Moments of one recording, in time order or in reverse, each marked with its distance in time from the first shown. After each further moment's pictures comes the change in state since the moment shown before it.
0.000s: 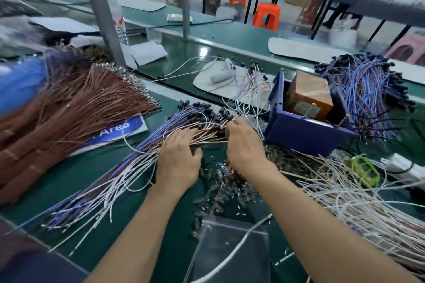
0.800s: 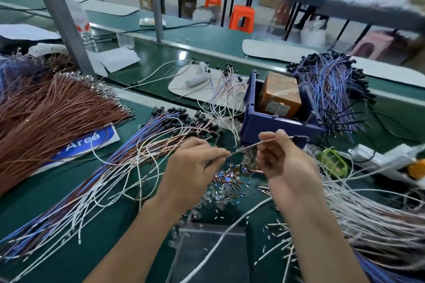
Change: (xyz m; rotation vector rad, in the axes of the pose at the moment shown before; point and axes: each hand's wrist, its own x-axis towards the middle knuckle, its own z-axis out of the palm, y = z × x) left_hand -0.022 0.062 -0.013 -0.387 -0.039 0.479; right_hand -0.090 0.047 -0.088 1.683 0.240 0.599
